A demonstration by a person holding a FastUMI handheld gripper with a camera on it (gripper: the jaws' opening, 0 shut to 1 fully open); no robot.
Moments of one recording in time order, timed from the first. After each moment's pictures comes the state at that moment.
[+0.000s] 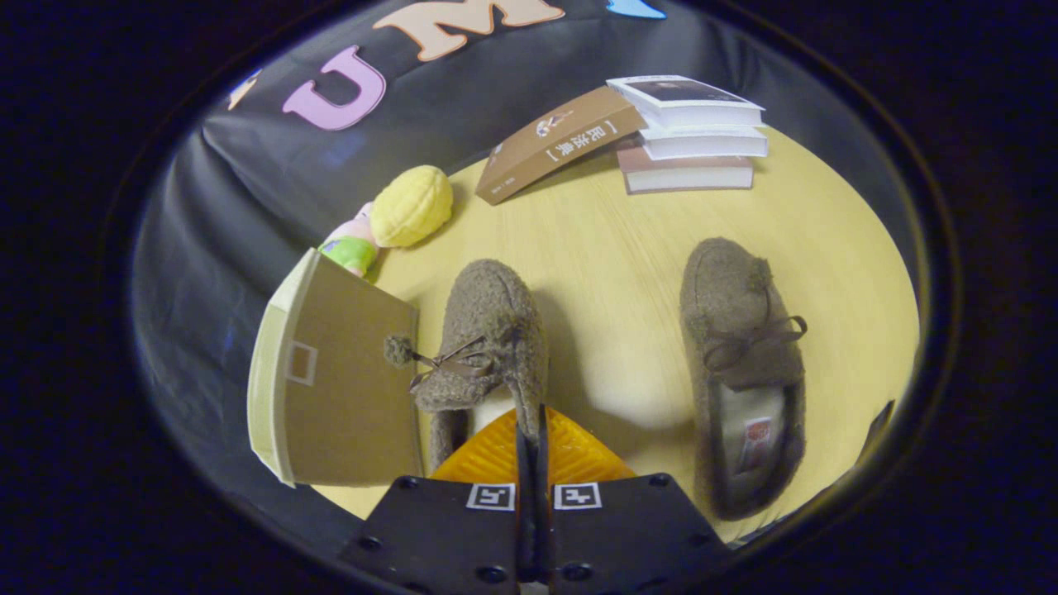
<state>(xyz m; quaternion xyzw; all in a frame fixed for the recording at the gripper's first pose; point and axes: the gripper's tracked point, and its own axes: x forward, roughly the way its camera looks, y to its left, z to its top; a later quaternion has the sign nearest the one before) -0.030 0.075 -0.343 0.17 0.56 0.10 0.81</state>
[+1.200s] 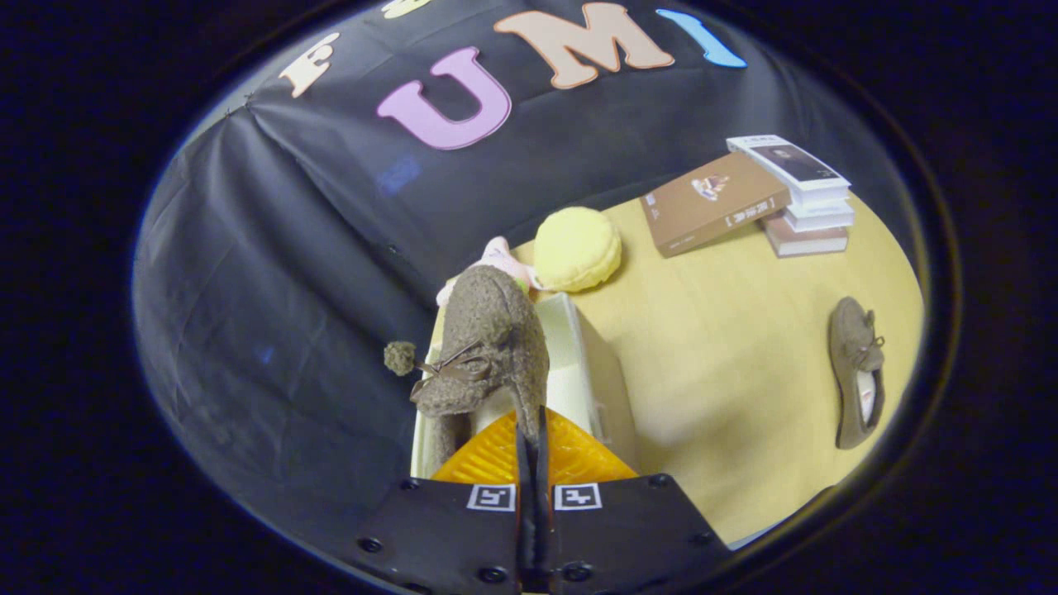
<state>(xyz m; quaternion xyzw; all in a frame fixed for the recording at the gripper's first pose) -0.020 0.306 -0.222 0.19 0.50 0.15 0.83</state>
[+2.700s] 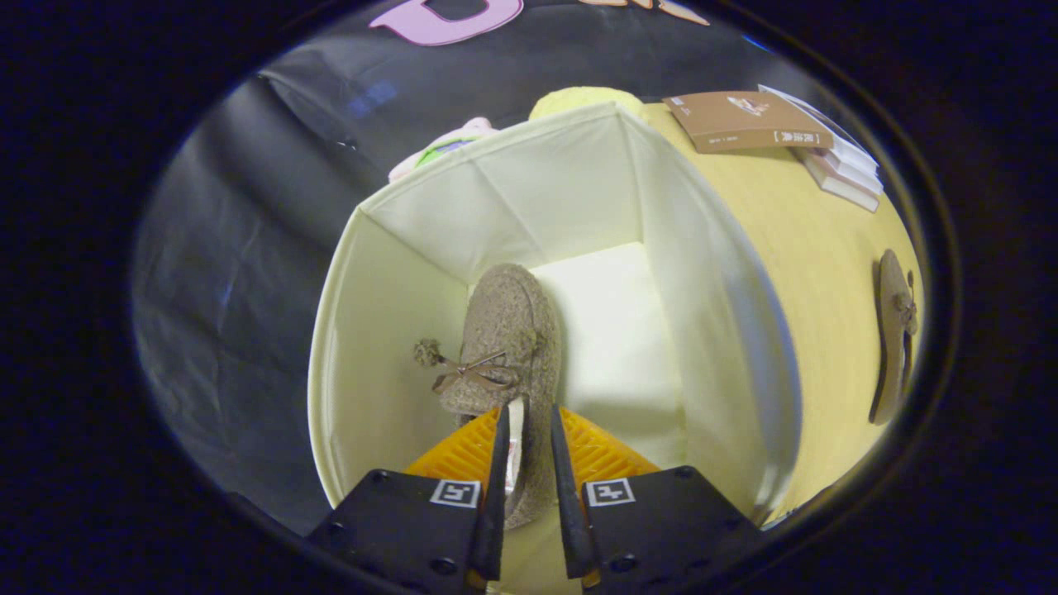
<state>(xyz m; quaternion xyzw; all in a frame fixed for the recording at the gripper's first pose) -0.069 0.358 -0.334 0.10 0.60 0.15 0.78</state>
